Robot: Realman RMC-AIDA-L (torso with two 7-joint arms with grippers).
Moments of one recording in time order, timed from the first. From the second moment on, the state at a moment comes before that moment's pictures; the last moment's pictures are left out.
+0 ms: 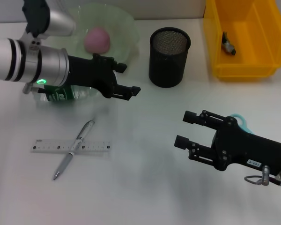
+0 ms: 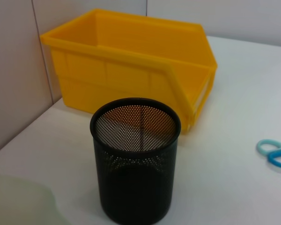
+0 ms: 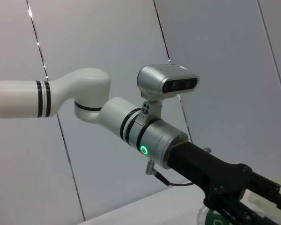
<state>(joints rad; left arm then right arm) -0.69 -2.07 1.11 0.79 2.09 1.20 -1.62 0.42 2.09 -0.68 -0.19 -1.78 -1.69 0.84</state>
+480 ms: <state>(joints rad) -0.70 -2.07 1.21 0.82 2.18 1.10 -1.67 0.42 2.09 -0.68 -0.16 -1.78 -1.66 0.84</state>
